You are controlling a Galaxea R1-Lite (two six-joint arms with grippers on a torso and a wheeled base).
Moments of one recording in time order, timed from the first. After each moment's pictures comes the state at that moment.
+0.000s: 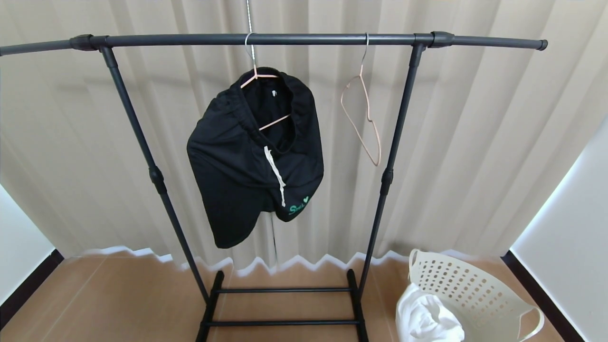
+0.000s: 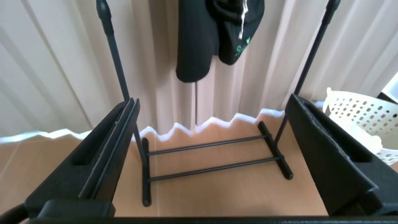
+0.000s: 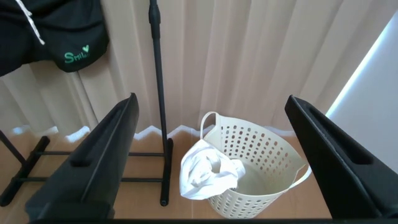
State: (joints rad) left arm 0.00 0.00 -0.03 0.06 -0.16 0.02; right arm 0.00 0.00 -0.01 0.02 -0.04 0.00
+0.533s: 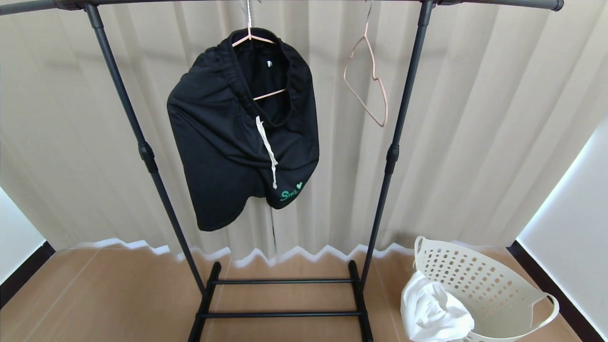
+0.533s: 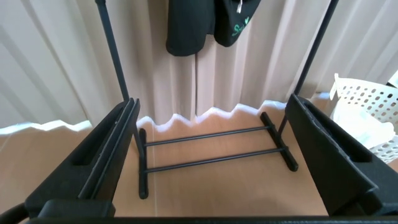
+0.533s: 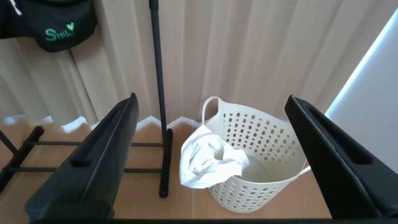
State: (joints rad) left arm 0.00 0.00 -0.03 0.06 -0.16 0.02; right arm 0.00 0.00 -0.01 0.02 -0.04 0.00
